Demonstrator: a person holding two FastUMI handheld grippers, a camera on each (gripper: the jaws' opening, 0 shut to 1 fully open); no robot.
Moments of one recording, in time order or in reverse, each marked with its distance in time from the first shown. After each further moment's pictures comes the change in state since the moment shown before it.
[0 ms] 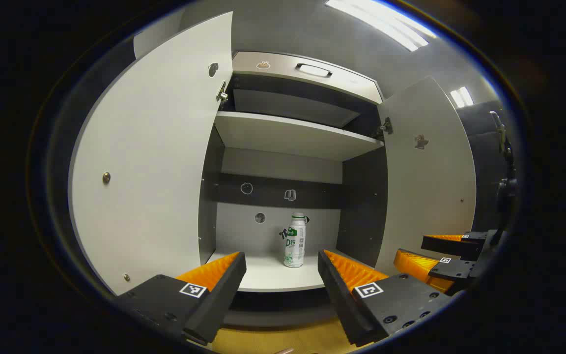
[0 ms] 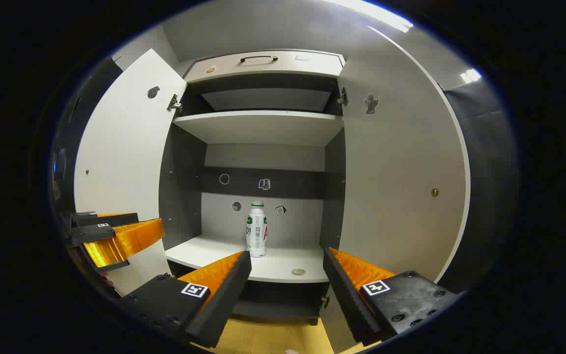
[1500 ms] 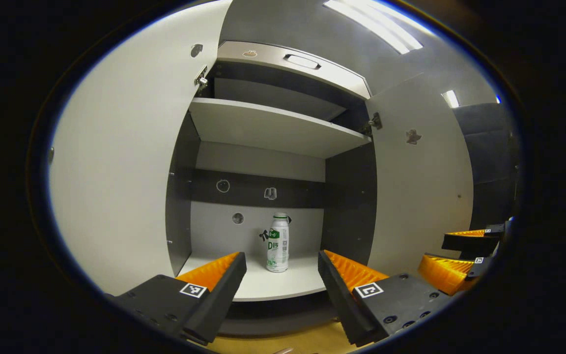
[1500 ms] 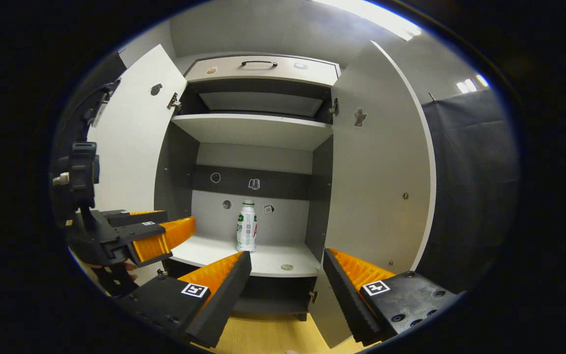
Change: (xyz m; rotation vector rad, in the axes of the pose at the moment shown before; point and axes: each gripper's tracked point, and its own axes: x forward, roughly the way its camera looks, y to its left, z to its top) left arm 0.072 -0.013 -0.018 -0.012 0.000 -0.154; right arm -0.031 -0.001 0.001 -0.052 0.001 -0.101
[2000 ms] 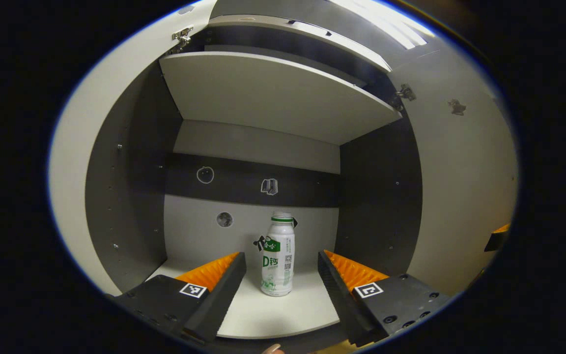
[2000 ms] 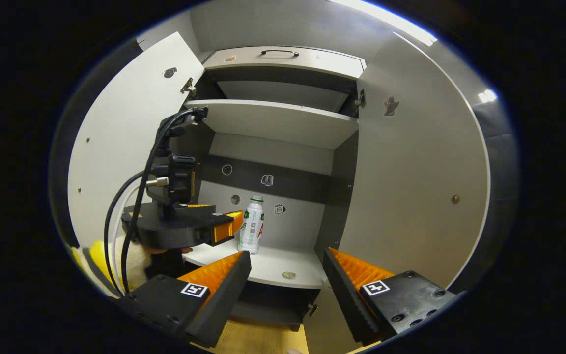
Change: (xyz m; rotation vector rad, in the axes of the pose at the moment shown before) left arm 0.148 0.004 -0.032 -0.003 -0.021 0.026; right arm 0.068 0.003 -0.021 -0.074 -0.009 0.148
